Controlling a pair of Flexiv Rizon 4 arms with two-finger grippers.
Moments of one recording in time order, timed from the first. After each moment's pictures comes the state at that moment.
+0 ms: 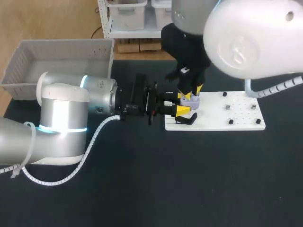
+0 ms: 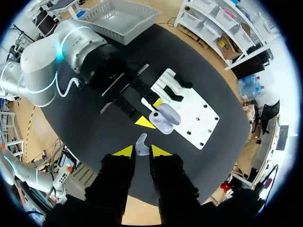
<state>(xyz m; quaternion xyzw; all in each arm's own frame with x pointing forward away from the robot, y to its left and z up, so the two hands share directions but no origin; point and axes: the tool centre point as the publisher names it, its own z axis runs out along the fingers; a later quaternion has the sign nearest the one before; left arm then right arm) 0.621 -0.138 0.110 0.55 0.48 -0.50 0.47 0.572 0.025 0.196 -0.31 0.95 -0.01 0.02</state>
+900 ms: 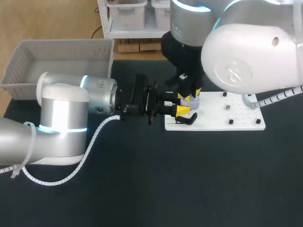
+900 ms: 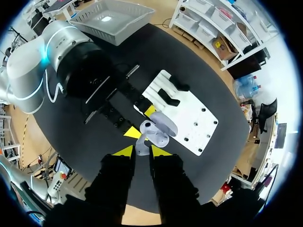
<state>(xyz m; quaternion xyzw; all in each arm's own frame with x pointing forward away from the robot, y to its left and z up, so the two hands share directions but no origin) 0.621 -0.138 0.110 0.55 0.48 -0.50 0.47 0.591 0.023 0.169 -0.31 0.95 -0.03 0.04</state>
